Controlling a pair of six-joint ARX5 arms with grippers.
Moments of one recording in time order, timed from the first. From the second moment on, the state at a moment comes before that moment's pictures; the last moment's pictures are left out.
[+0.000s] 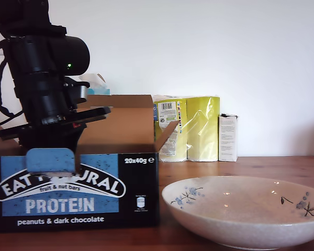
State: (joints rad) left arm -0.47 1.74 1.15 -0.72 0.11 -0.31; right arm 0.58 0.84 1.10 -1.12 -0.19 -0.16
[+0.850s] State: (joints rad) left arm -0.52 1.69 1.33 -0.94 0.07 -0.26; right arm 0.58 0.84 1.10 -1.12 -0.19 -0.16
